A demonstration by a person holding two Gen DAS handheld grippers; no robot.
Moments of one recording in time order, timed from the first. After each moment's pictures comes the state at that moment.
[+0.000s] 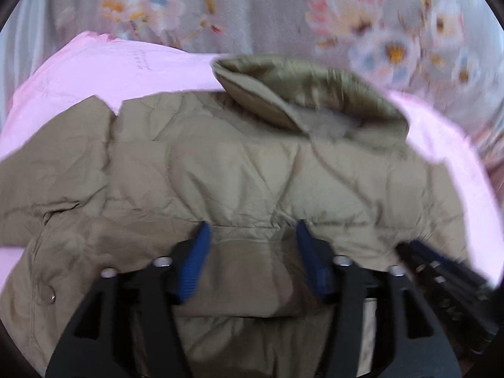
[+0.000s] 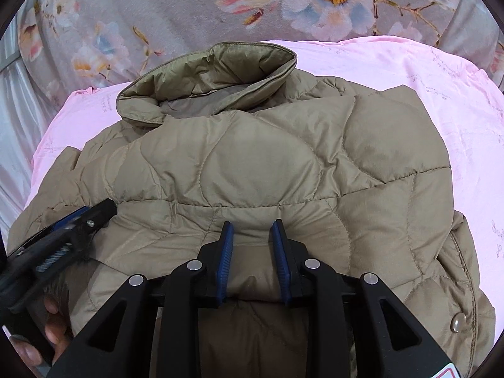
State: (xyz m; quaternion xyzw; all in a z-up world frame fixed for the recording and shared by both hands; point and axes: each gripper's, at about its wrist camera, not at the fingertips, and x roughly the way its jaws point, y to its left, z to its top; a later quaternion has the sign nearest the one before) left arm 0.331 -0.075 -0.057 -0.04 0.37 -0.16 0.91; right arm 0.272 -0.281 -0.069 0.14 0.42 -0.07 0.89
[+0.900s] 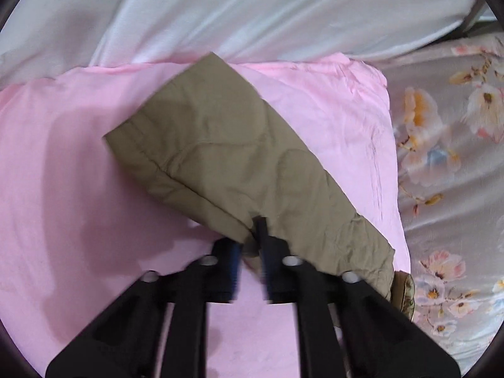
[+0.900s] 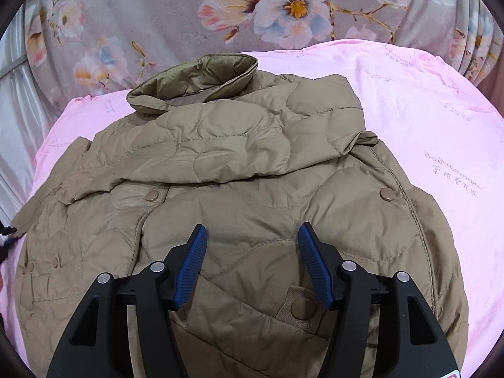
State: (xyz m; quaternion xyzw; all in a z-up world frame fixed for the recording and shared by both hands) left arm 0.339 0.361 -0.072 -0.43 0.41 0.07 0.80; right arm 0.165 -0.261 -0.044 0.13 0.40 -0.13 0.90
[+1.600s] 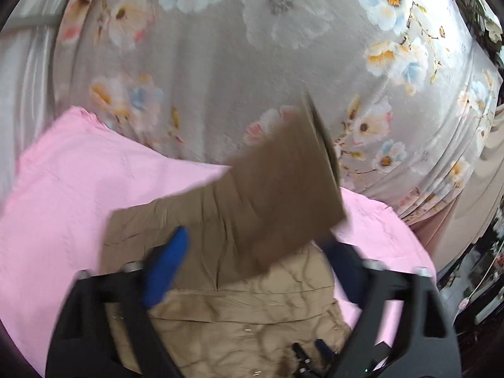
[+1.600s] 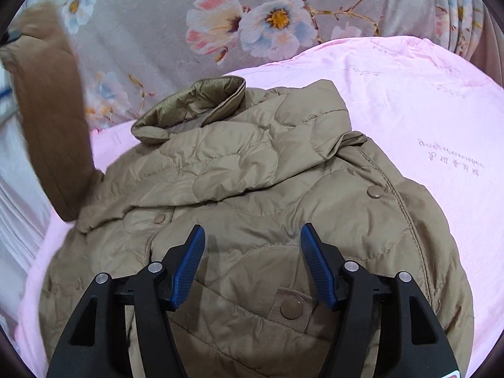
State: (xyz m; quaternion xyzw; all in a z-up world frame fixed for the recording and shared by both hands) left arm 0.265 -0.059 0.156 -0.11 0.28 -0.26 0.92; right arm 0.148 -0.282 -0.038 0.22 0.35 -0.12 0.90
